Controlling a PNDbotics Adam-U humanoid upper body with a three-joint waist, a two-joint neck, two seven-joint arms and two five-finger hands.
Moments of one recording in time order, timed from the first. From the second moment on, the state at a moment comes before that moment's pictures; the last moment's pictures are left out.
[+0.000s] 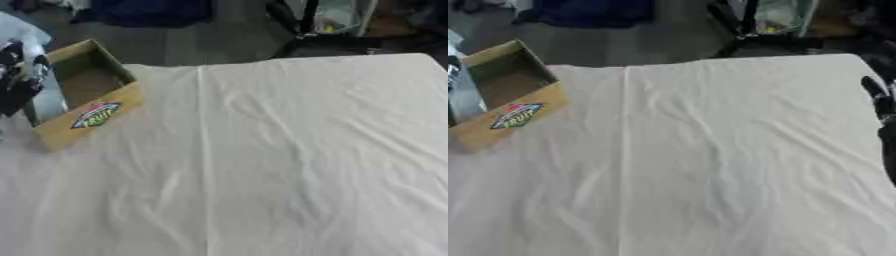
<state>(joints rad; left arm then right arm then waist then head) -0.57 0.54 0.16 -1.36 -0.23 0.02 -0.05 -0.24 -0.43 -0.05 -1.98 -0.44 -0.04 -0.19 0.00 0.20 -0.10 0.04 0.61</state>
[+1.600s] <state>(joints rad) -0.45 0.57 0.22 -1.38 -0.50 -0.01 -0.22 -0.24 -0.44 -0.06 -1.98 -0.44 -0.04 -0.21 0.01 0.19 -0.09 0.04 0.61</state>
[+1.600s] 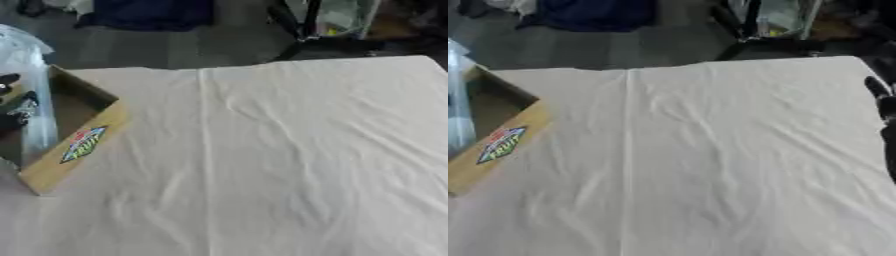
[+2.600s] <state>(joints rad) -0.41 0.55 0.20 -1.78 -0.20 -0.02 -0.09 -0.23 -0.44 -0.06 -1.98 -0.44 -0.05 -0.21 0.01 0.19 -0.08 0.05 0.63</state>
